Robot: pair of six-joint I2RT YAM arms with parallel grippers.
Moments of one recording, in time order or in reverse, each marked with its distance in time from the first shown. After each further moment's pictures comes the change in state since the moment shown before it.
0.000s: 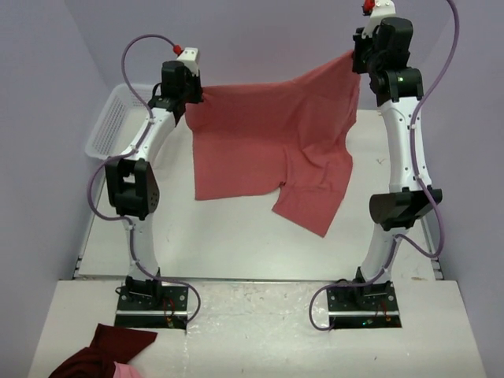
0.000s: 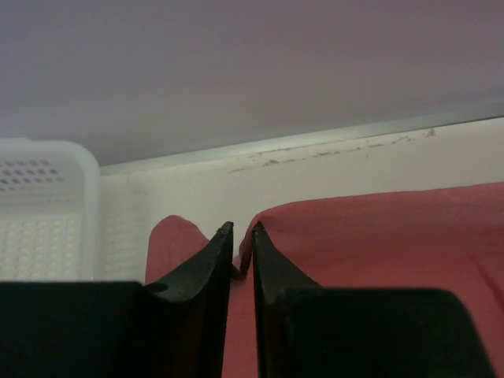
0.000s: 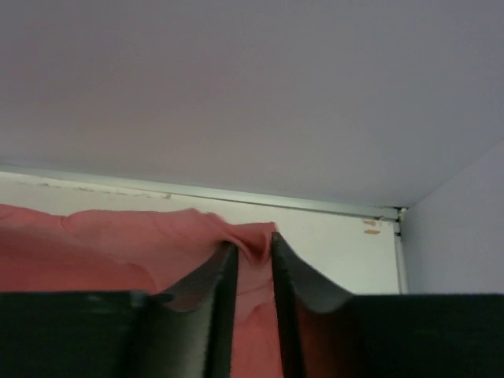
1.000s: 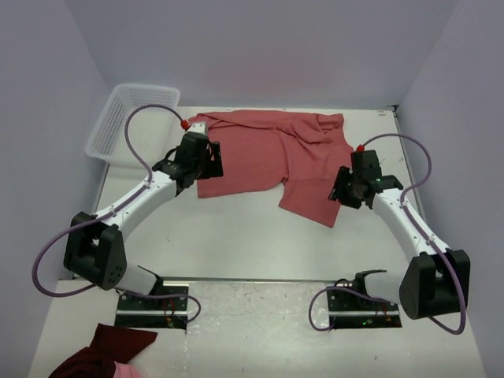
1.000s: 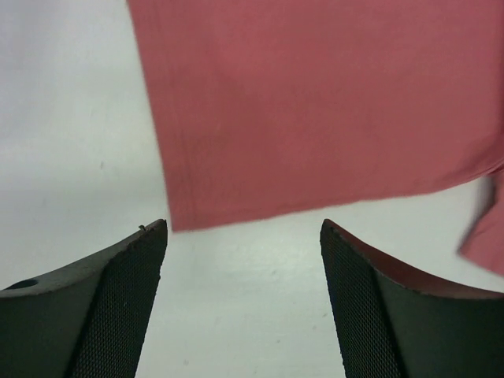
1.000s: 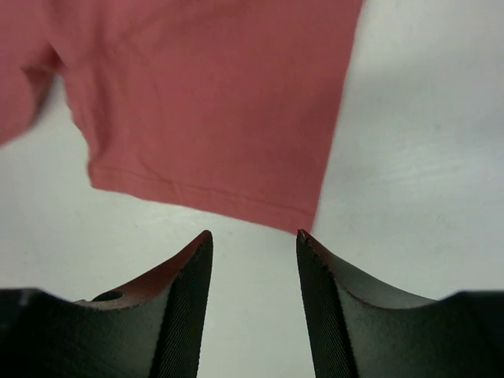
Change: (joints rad) left arm -0.285 -0.634 -0.845 -0.130 -0.298 -0.359; right arm 0.035 -0.713 -1.532 0.087 -0.070 0.584
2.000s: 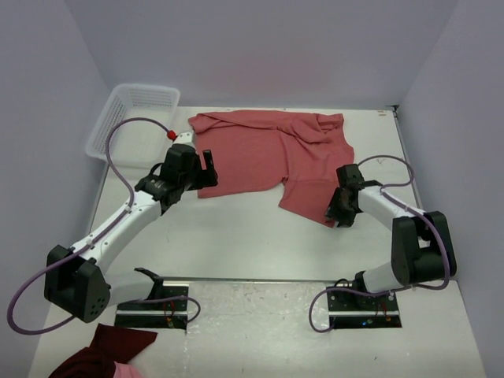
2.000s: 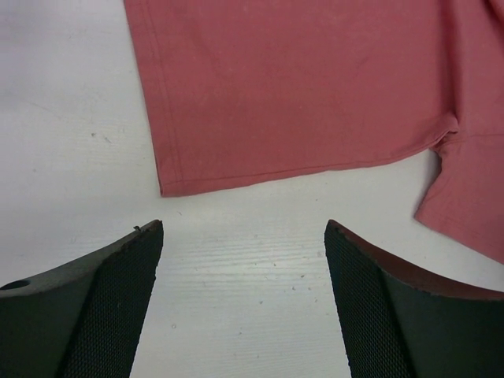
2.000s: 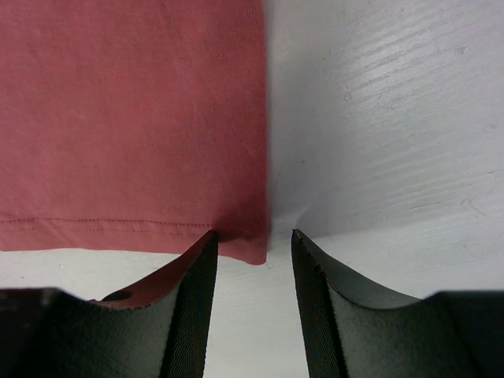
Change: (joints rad) left arm 0.006 -0.217 -0.162 -0.039 0.048 -0.066; right arm 0.031 0.216 -0.166 0.066 0.071 0.134
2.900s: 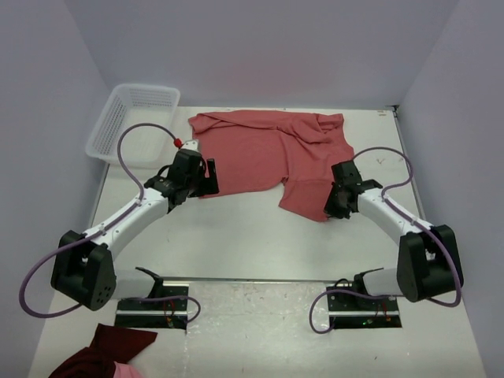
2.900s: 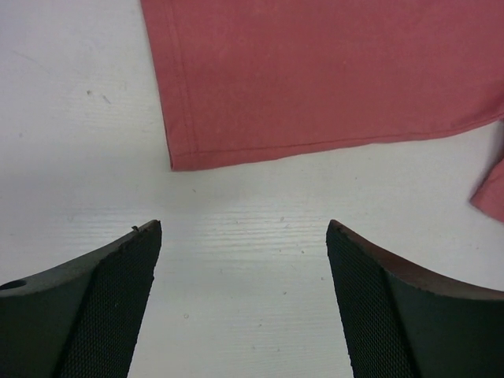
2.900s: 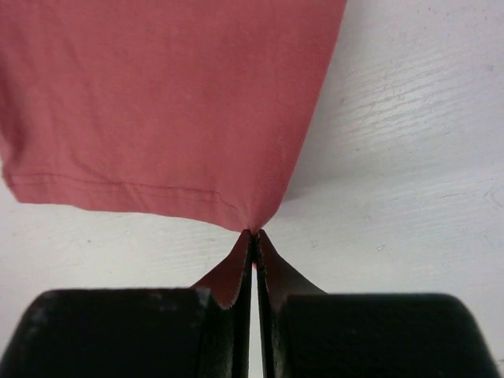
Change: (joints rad) left arm 0.001 0.055 -0.041 -0.003 -0.003 -0.001; right arm 0.076 -0.074 0.027 -0.011 0.020 0.021
